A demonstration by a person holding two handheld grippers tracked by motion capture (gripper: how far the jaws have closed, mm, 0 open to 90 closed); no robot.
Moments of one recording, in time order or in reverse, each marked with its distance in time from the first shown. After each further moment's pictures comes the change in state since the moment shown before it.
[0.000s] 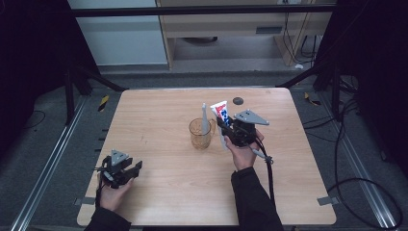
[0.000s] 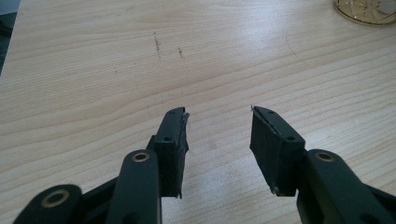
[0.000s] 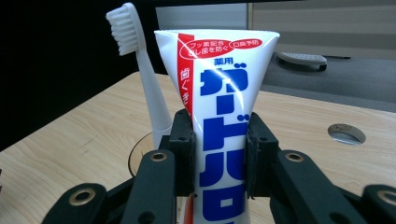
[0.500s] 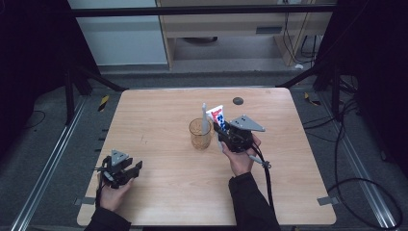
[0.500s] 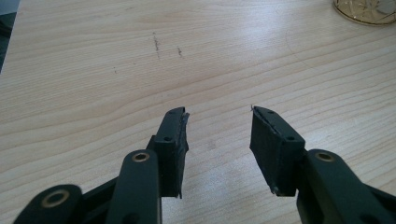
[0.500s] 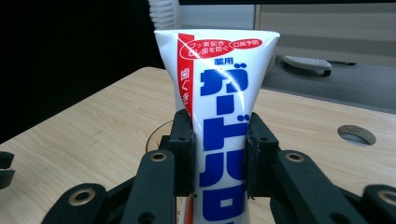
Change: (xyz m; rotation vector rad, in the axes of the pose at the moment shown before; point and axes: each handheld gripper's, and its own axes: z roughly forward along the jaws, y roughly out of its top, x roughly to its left) left arm 0.000 0.000 0.000 -0.001 -0.001 0.000; right arm 0.015 -0.009 -0.005 -0.005 0.015 -0.040
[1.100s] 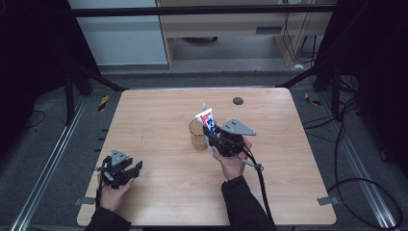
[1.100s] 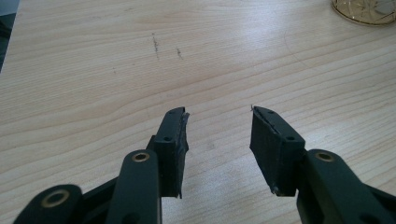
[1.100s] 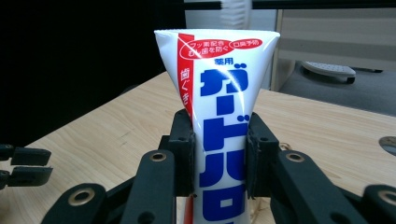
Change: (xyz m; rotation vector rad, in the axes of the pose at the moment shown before) left arm 0.000 0.000 0.000 -0.001 -0.001 0.004; right arm 0.026 -0.002 0.005 -0.020 0.071 -0.012
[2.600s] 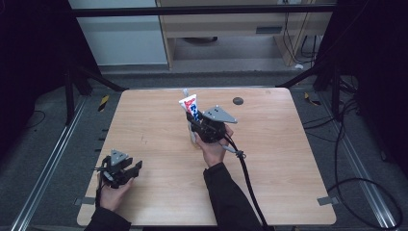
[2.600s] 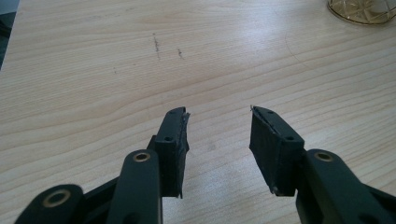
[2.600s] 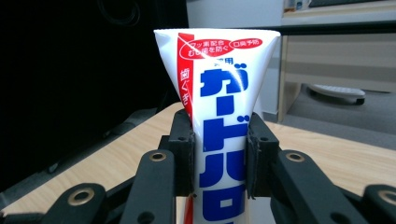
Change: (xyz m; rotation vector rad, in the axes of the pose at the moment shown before) left arm 0.001 0.000 0.001 -0.001 -0.003 -0.006; right arm 0.021 0.027 0.049 -0.092 0.010 0.026
